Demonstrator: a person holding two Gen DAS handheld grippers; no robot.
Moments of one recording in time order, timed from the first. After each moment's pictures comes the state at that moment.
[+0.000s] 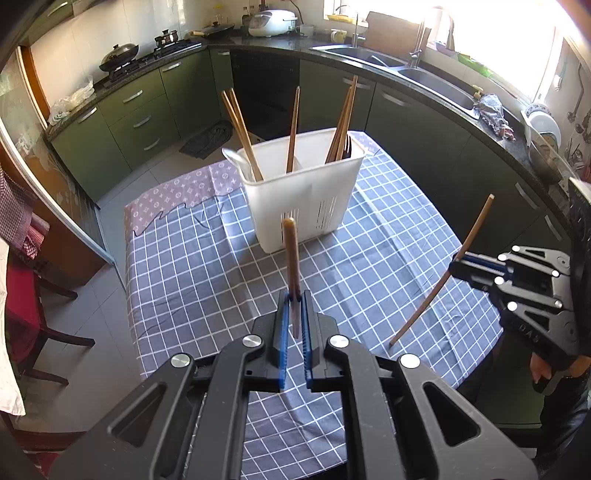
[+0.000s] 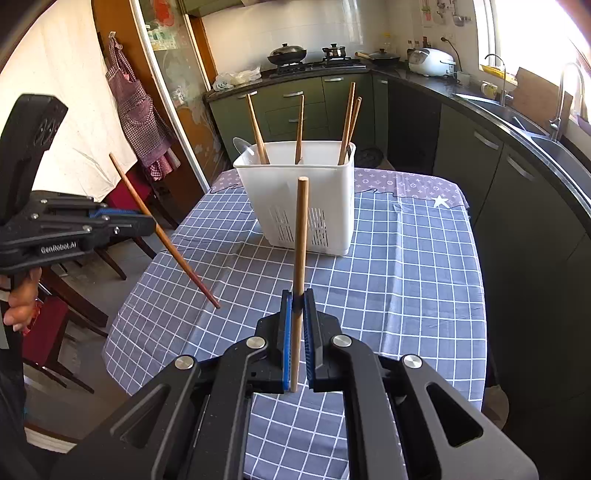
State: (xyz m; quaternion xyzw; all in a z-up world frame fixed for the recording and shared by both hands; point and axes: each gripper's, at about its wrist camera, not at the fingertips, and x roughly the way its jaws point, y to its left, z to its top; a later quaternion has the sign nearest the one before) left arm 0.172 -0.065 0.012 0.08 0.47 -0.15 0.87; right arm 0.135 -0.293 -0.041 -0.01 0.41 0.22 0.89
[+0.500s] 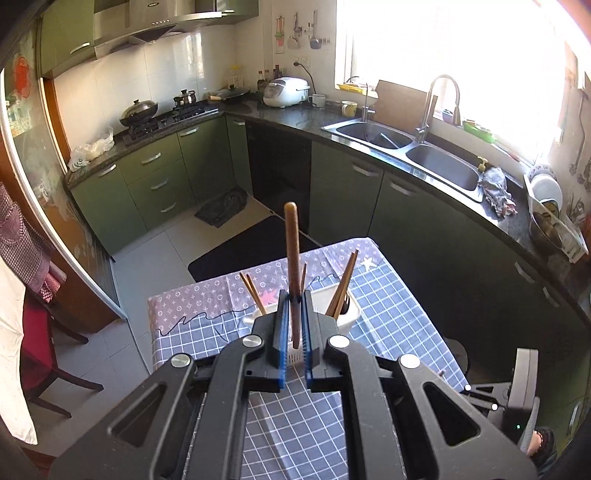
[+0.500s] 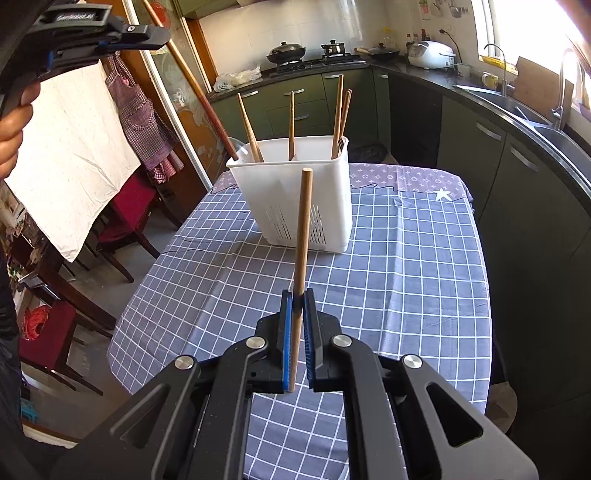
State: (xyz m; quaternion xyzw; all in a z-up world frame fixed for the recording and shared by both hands) left arm 0.238 -0.089 0.135 0.05 0.37 -0.12 0.92; right arm 0.145 -0.306 -0.048 0.01 0.41 0.23 0.88
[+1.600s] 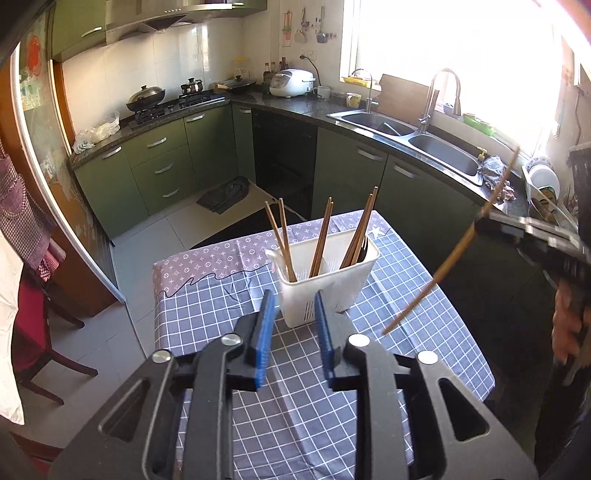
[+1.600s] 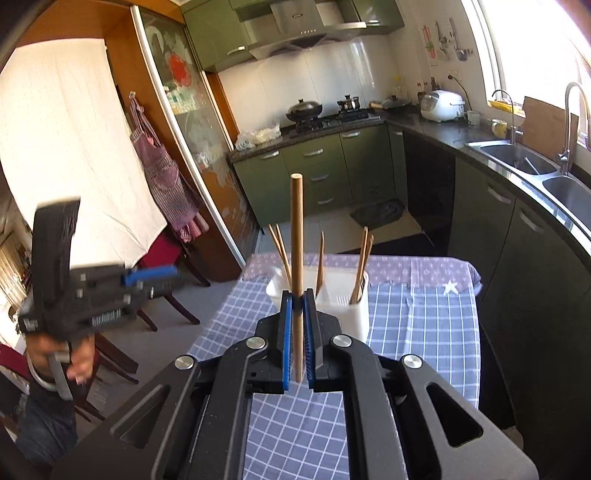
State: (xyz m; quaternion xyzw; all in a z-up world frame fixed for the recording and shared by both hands) left arm 0.171 -0.028 0.076 0.04 0.37 -0.13 0.92; right arm 0.179 -0.304 0.086 0.06 0.31 0.26 0.91
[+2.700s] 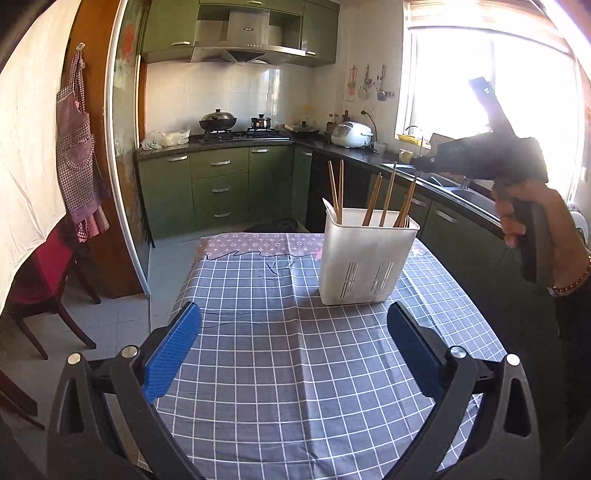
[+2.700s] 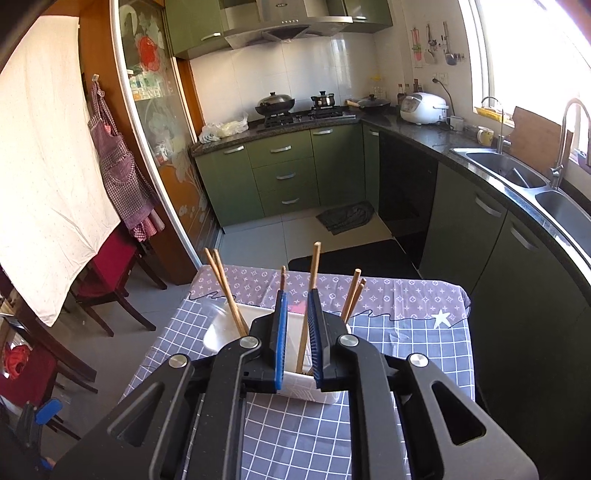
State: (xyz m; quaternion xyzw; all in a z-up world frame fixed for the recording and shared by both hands) left arm 0.061 -0.001 -0.027 -0.03 0.25 -0.02 0.97; right arm 0.280 -0.255 0.038 0.01 0.32 0.20 0.93
